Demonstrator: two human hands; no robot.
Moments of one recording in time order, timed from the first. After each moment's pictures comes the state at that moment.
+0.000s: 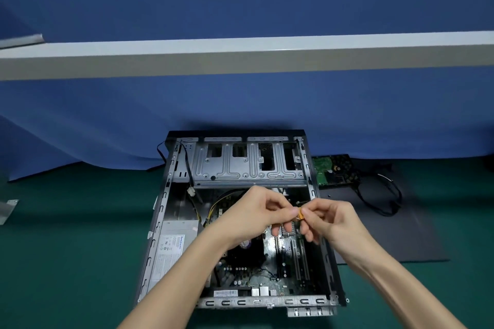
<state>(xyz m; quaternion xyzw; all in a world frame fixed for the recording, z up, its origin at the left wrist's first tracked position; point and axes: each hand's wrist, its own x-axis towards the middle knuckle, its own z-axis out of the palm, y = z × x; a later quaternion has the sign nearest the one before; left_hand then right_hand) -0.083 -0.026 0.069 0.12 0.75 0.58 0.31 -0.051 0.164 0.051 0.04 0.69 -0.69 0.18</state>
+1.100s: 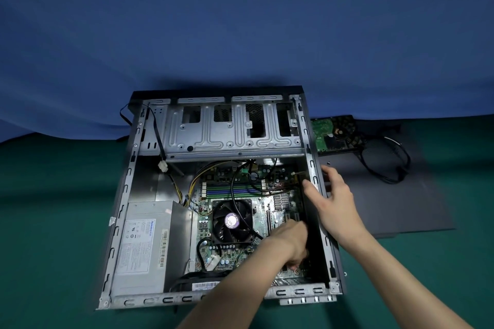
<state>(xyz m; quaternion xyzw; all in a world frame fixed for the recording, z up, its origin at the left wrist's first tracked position) -0.057 0.077 -0.076 0.10 0.83 0.21 0.51 -0.070 0.182 -0.054 0.16 0.87 -0.47 0.05</state>
